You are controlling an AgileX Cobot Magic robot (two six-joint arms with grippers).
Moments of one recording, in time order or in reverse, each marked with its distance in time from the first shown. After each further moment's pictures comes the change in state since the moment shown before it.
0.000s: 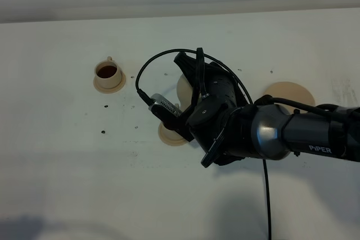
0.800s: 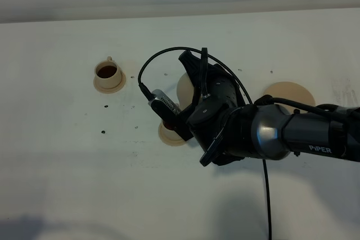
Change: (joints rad) left arm 0.000 0.000 0.000 0.000 0.000 0.000; right arm 0.000 0.000 0.000 0.033 0.001 0.078
